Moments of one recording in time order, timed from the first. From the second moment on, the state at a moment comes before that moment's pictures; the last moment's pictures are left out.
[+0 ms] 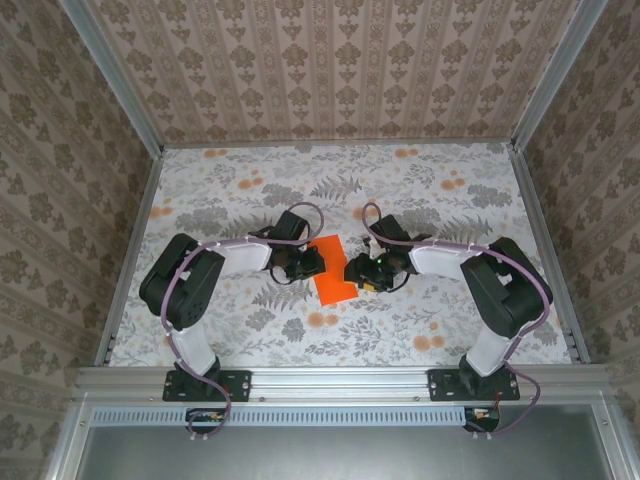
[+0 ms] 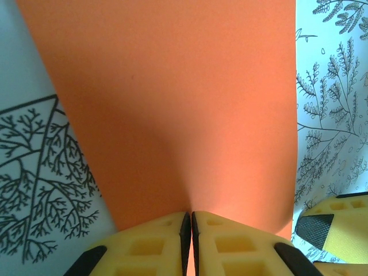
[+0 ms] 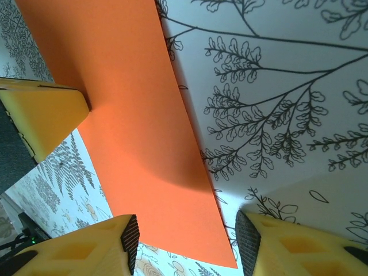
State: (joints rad) left arm -0.63 1.79 0.92 -0.21 0.40 -0.76; right arm 0.52 1.72 0.87 -0.29 -0.49 0.74
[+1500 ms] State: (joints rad) left arm -0.63 1.79 0.91 -0.20 0.40 -0.76; right arm 0.50 1.79 0.81 0.17 -0.68 0.89
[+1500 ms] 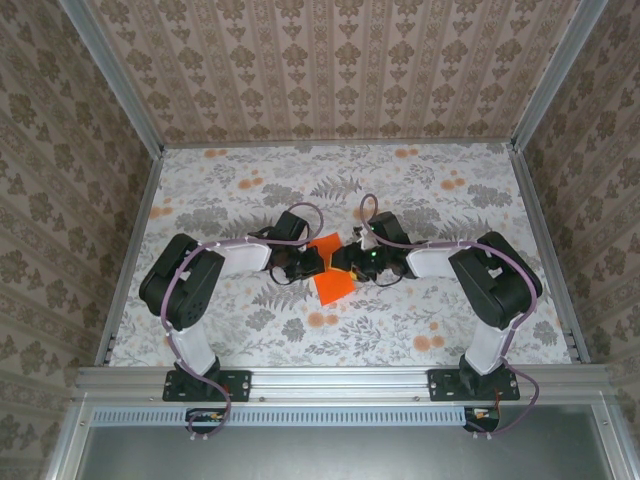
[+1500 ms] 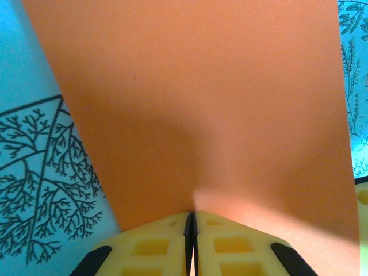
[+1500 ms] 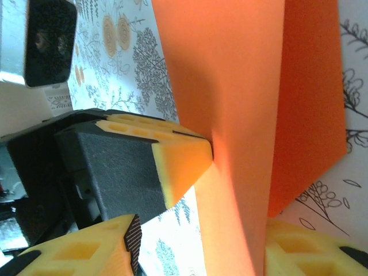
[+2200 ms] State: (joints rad) left arm -0.63 1.80 0.91 -0.17 0.41 -0.76; right arm 0.50 1.67 0.72 -0.03 -0.63 0.95
